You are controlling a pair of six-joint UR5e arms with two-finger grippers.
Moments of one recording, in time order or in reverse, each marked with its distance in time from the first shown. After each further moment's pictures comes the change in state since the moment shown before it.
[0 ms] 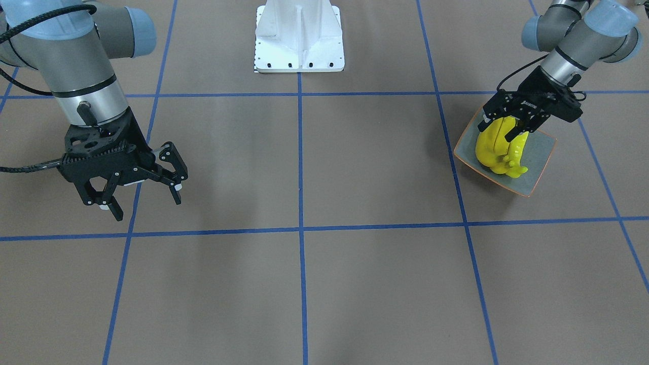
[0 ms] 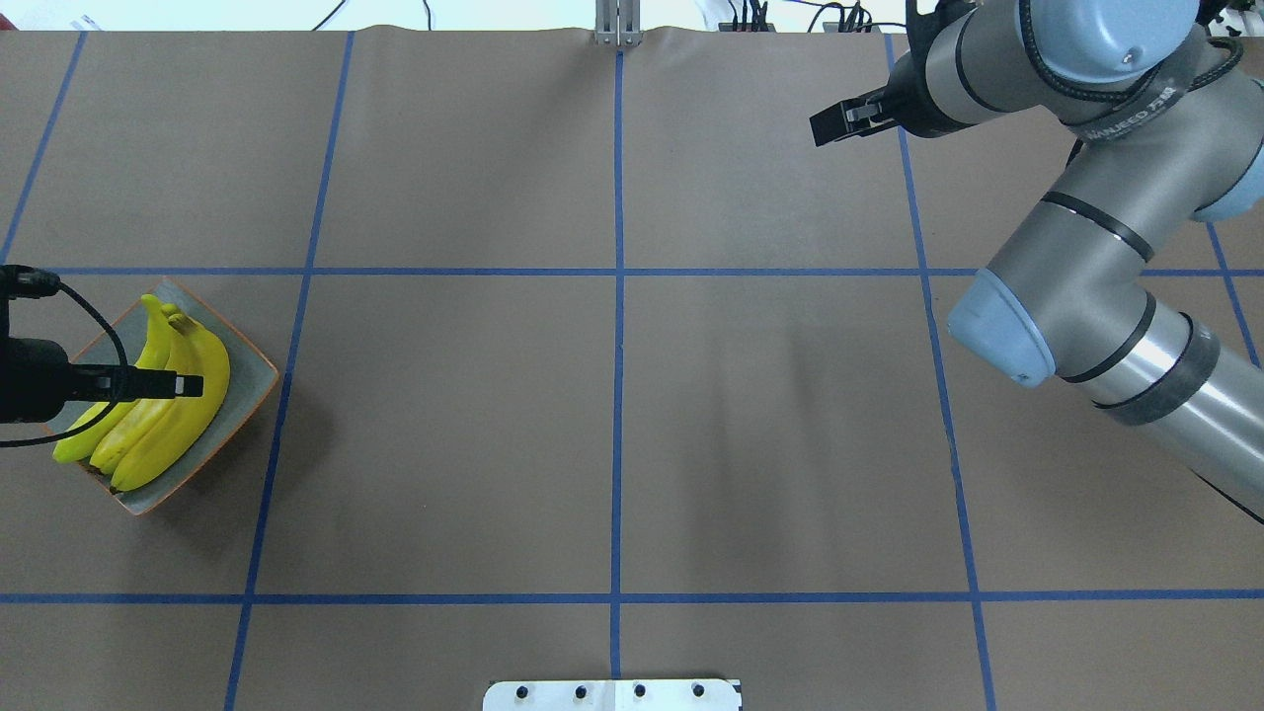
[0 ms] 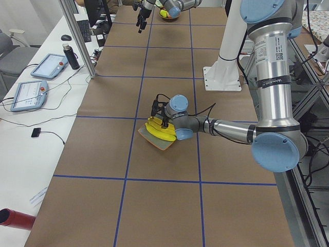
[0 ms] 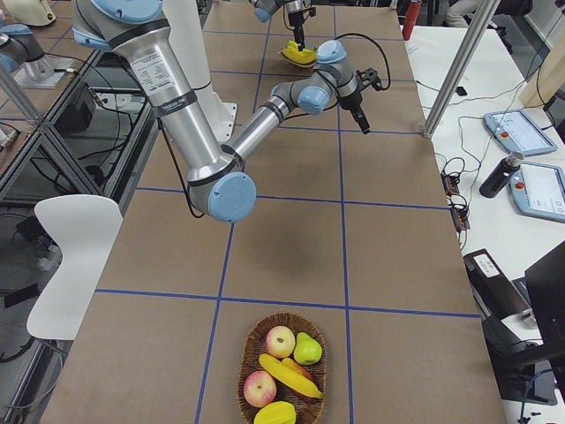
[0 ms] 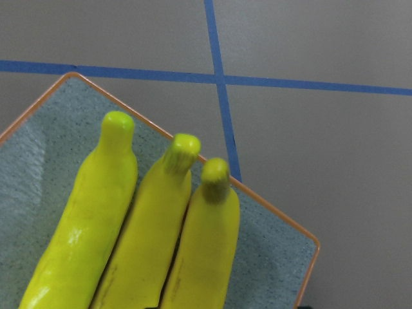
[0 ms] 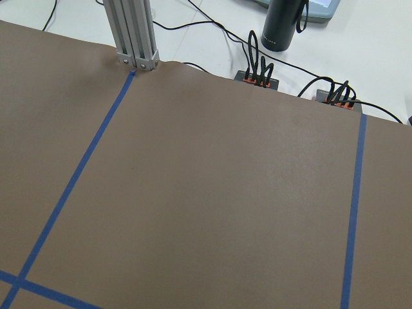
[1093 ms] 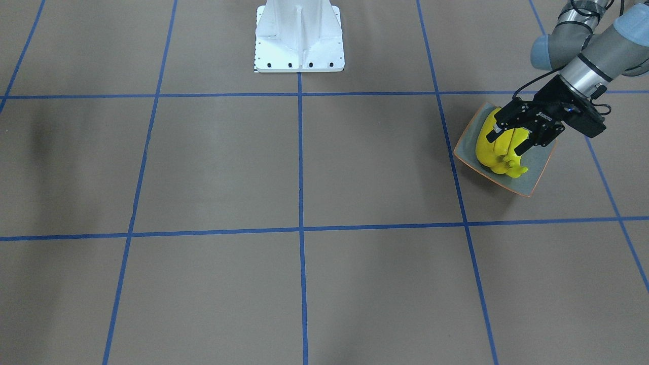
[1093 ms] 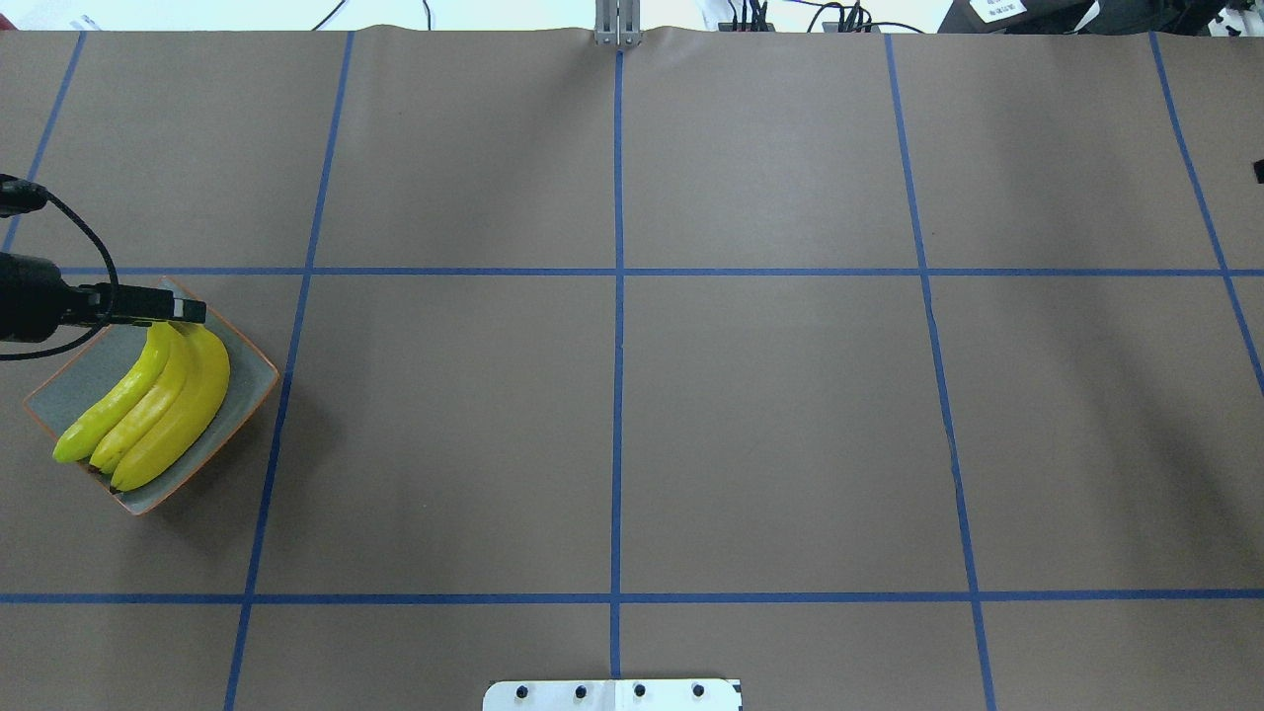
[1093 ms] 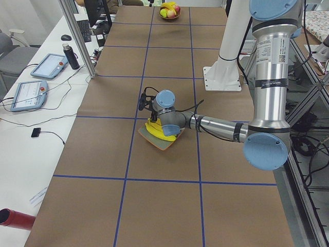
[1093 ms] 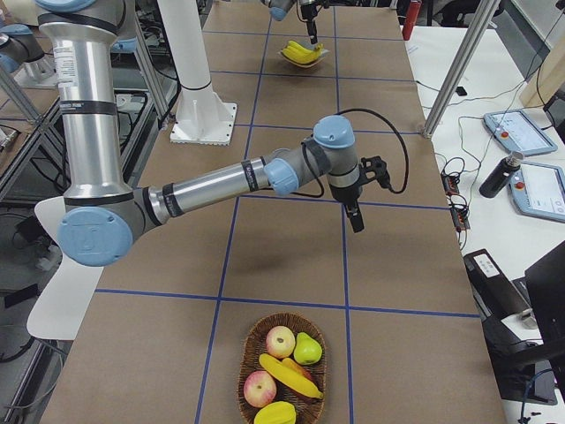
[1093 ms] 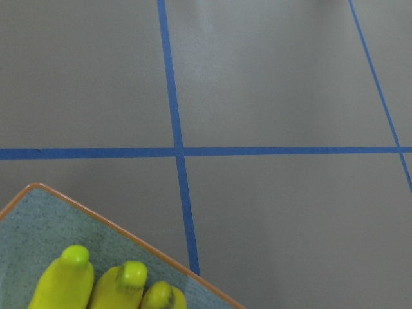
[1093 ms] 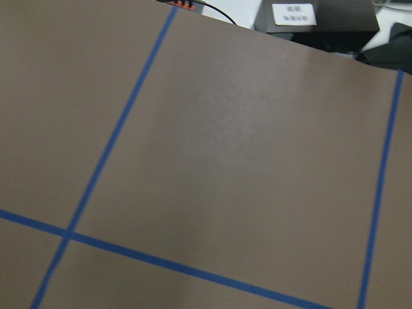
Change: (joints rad) left arm -0.140 -0.136 0.082 0.001 -0.147 -0.001; right arm 0.532 -0.500 0.034 0.007 0.383 -0.452
